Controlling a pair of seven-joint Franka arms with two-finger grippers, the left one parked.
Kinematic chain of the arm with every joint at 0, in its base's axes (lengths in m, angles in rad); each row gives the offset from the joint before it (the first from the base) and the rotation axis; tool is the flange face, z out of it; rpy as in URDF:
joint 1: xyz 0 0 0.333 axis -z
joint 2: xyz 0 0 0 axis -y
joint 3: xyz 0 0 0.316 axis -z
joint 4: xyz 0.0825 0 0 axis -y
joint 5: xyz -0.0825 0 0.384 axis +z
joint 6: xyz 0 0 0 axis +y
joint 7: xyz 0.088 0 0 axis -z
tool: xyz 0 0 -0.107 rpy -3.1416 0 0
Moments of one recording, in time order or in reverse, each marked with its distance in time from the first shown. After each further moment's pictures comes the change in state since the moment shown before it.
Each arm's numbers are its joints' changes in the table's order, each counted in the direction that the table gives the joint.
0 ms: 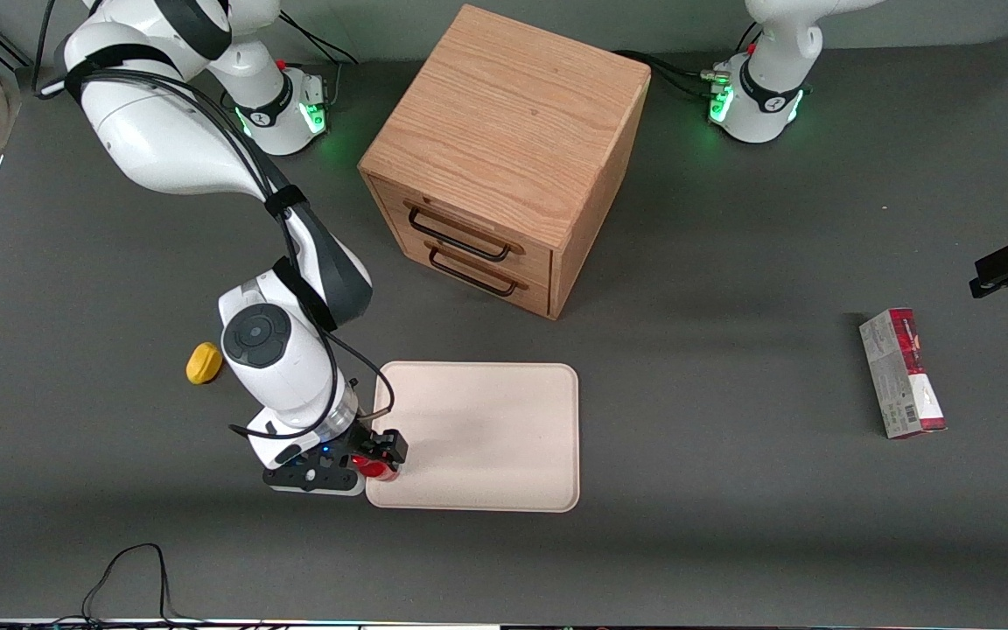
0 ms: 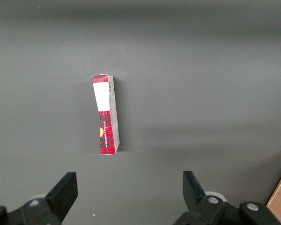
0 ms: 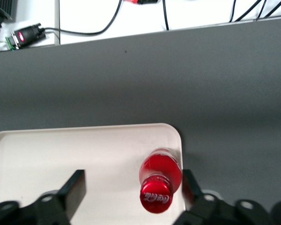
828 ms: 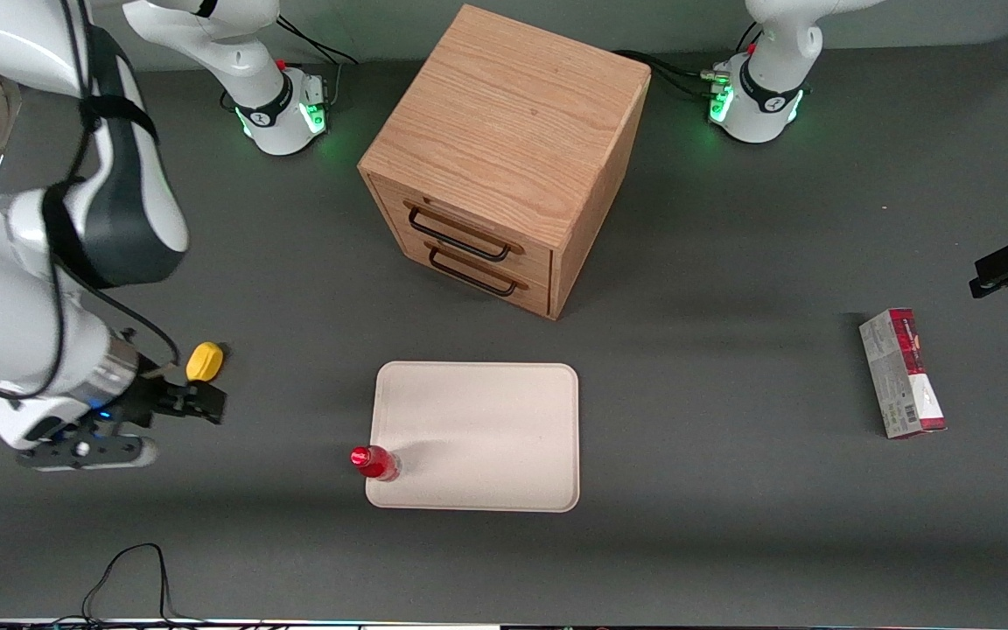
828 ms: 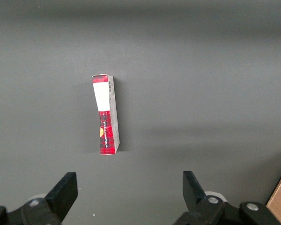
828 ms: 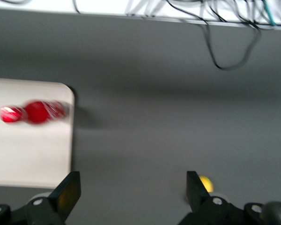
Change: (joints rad) arm 0.010 0.381 0.366 -0.137 0.297 0.404 -0.553
